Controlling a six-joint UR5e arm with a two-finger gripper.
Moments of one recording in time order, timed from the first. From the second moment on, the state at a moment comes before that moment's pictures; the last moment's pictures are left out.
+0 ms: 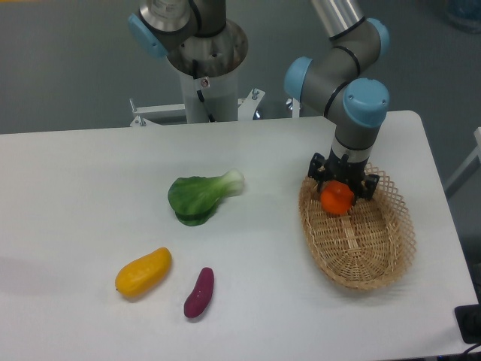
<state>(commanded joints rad) 2.78 -1.93 -1.90 -0.78 1.50 1.29</state>
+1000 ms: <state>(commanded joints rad) 2.54 -1.84 -1.63 -0.85 1.35 0.82</state>
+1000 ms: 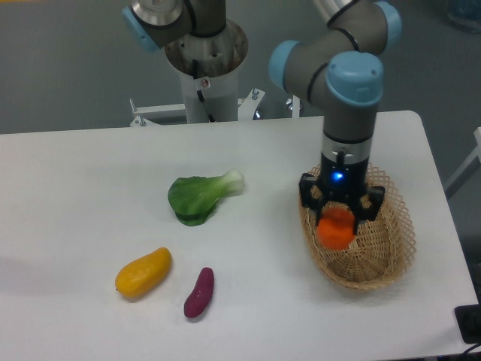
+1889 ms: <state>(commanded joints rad) 2.49 -1.80 -1.64 -0.95 1.43 0.86</state>
